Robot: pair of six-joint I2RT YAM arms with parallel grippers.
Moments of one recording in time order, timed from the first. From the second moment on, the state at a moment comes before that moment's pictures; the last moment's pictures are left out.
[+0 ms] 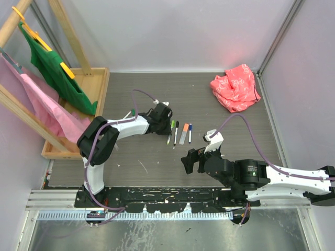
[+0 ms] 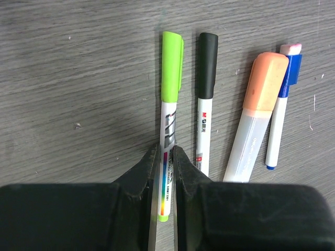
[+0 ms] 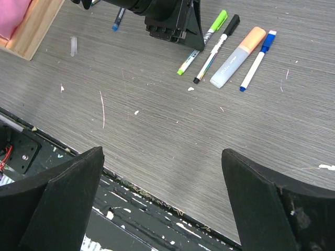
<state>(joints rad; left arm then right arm) -0.72 1.94 1.23 -0.21 -0.01 -0.64 1.44 0.68 0.75 -0.68 0.76 0.77</state>
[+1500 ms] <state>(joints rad) -0.50 1.52 1.13 -0.42 -0.14 -0.53 1.44 0.72 0.75 -0.67 0.75 0.78</state>
